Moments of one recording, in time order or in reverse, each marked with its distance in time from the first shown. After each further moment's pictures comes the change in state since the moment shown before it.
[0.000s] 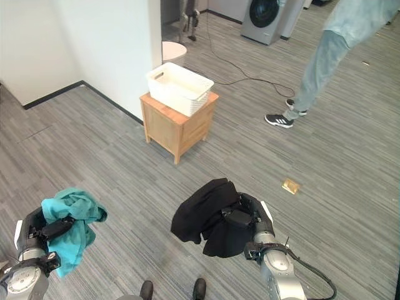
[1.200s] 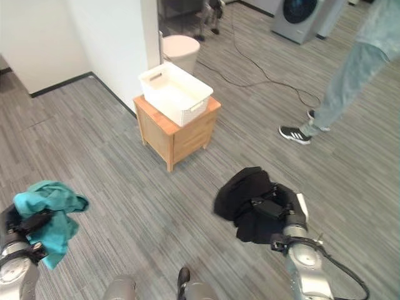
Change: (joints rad) left arm -0.100 0.028 0.051 0.123 -0.042 -0.044 0.084; right arm -0.079 -0.126 -0.158 0.032 0.006 -0.028 -0.081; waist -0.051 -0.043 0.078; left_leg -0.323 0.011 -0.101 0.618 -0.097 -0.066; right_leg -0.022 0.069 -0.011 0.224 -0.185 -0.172
